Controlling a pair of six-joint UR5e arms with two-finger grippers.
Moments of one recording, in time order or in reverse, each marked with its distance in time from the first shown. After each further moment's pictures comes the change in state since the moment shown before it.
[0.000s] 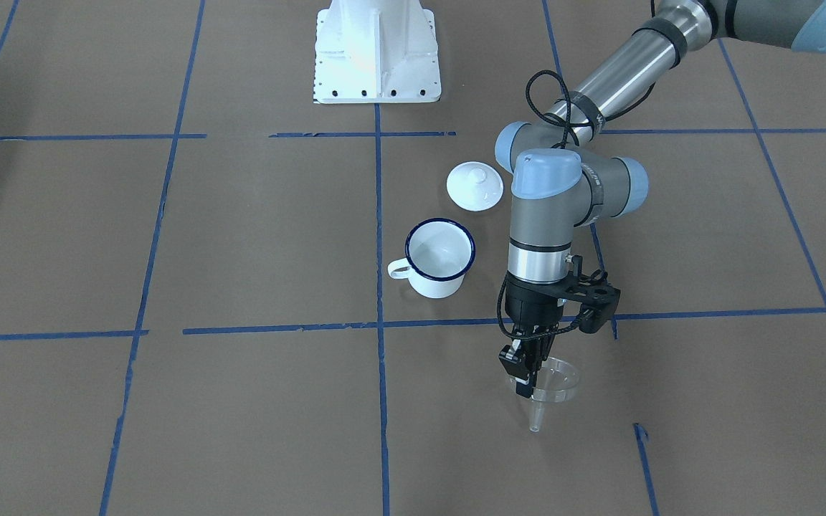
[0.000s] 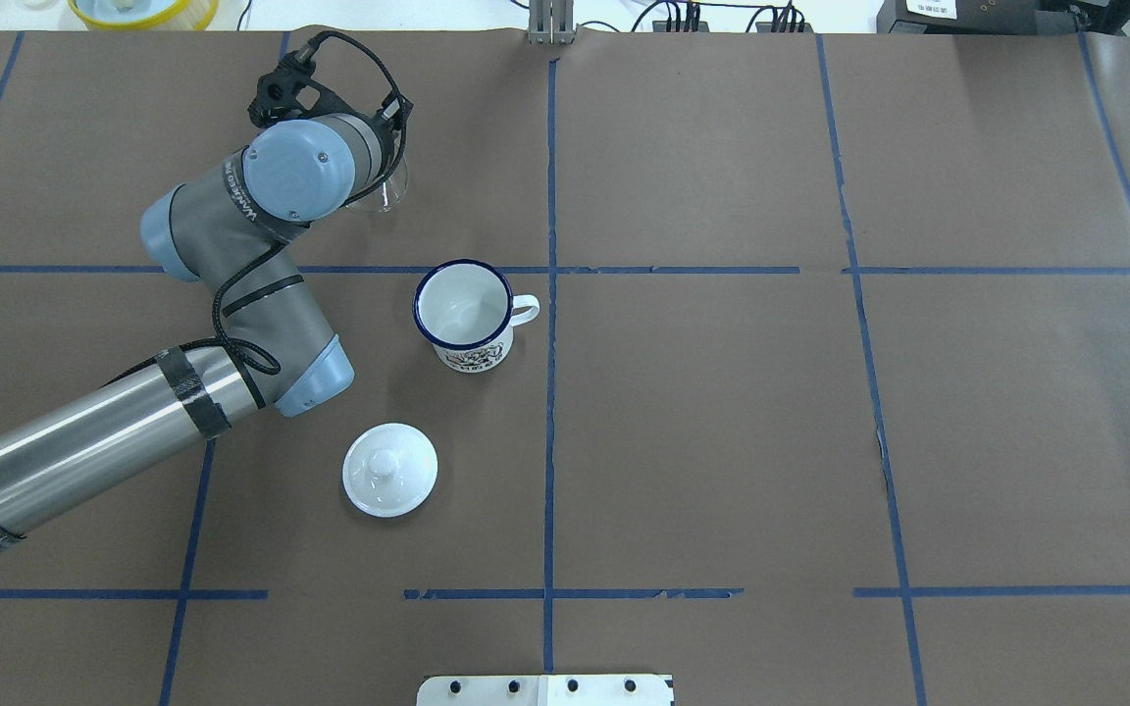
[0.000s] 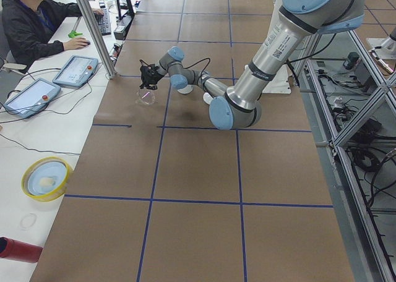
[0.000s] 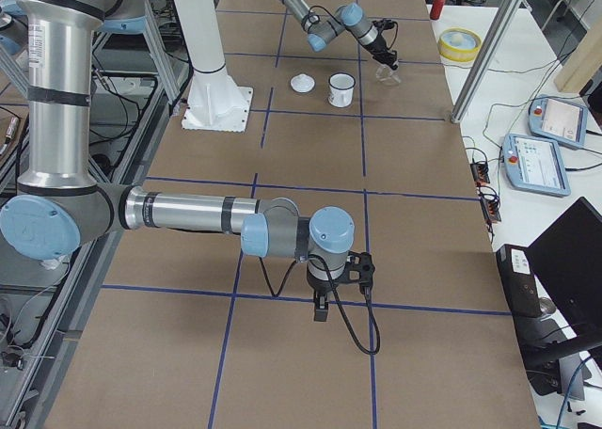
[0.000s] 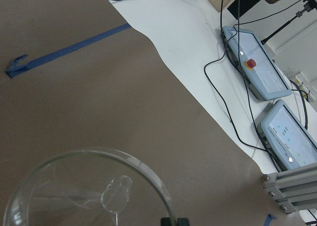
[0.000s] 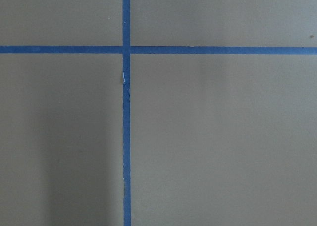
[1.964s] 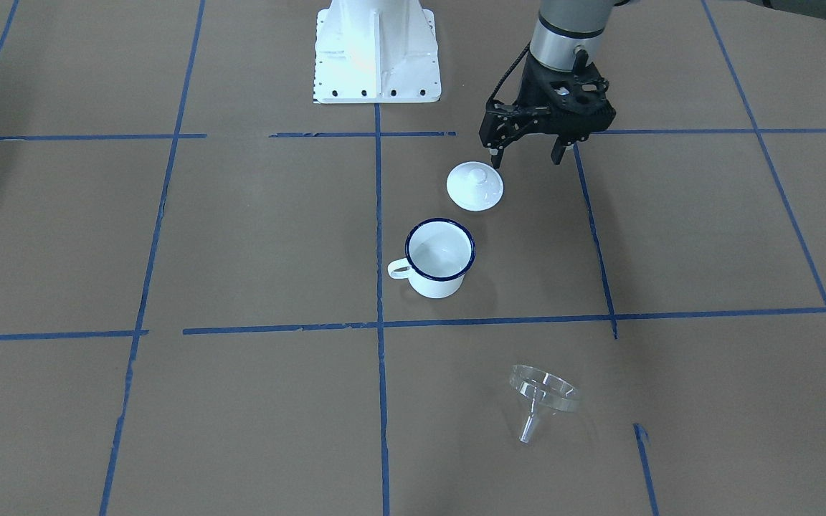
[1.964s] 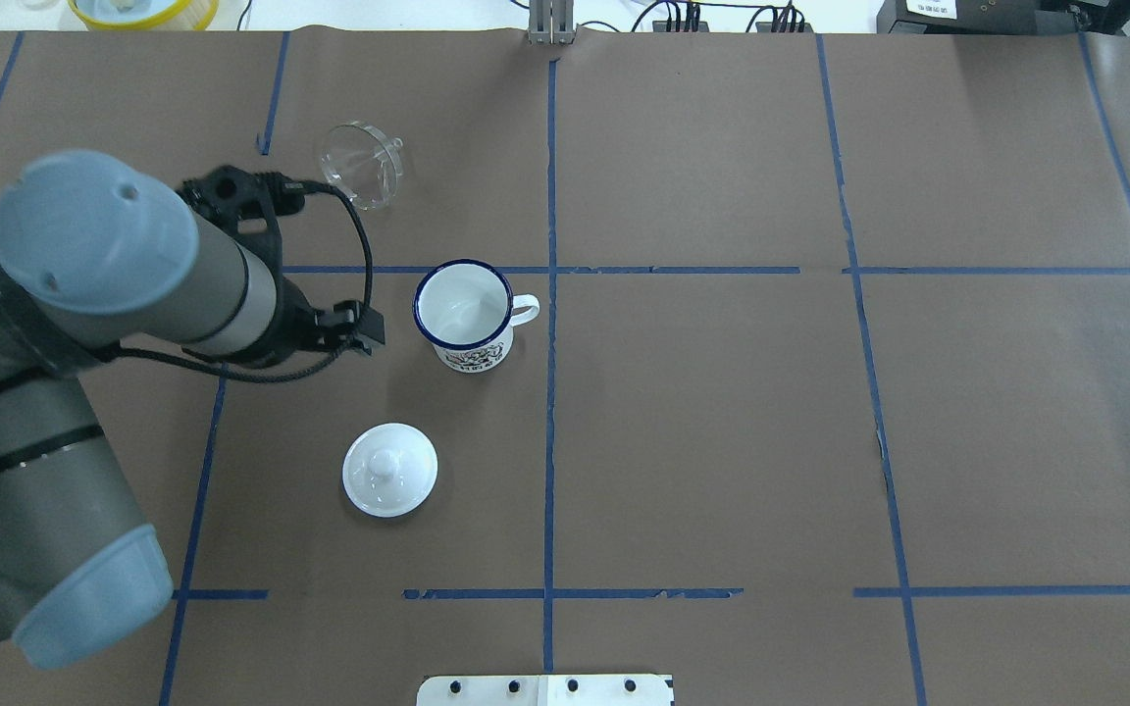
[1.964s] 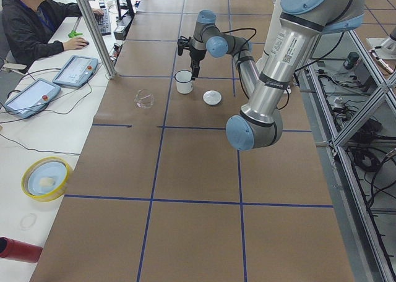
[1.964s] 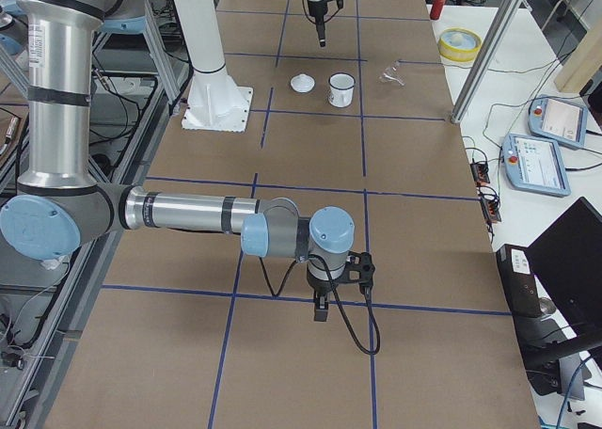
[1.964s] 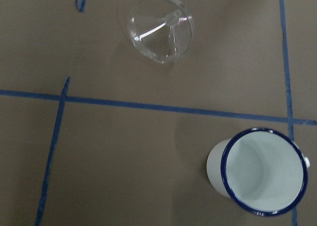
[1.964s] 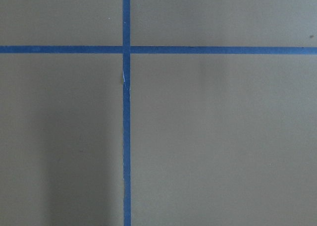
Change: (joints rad) left arm 0.141 0.278 -0.866 0.827 -0.461 0.646; right arm 0.000 0.000 0.000 0.000 0.000 0.000
